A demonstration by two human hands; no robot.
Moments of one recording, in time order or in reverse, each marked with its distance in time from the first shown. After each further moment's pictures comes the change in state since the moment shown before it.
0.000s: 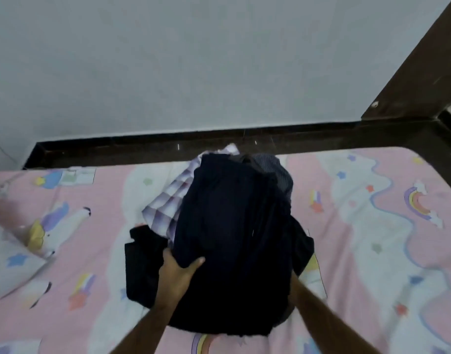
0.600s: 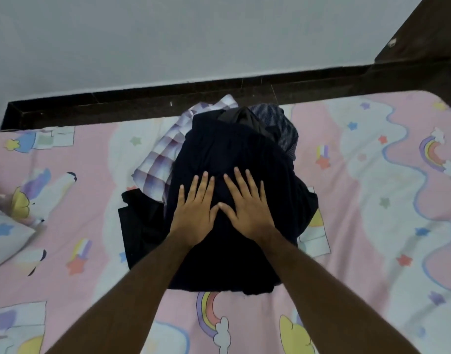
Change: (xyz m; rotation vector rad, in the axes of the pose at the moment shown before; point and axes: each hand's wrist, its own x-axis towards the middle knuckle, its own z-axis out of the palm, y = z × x) left_hand 0.070 -0.017 0.040 1.176 -0.062 0.712; right_hand 0.065 0.023 0.062 -1.736 0.113 -0.751
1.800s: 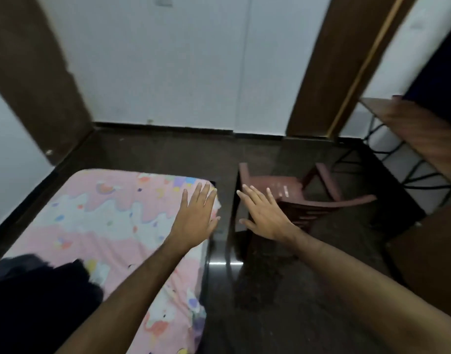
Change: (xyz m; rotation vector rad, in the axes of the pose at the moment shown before) left_hand -0.413 0.467 -0.365 0.086 0.233 1.482; right_hand -0.773 -0.131 -0.380 -0.171 0.306 1.133
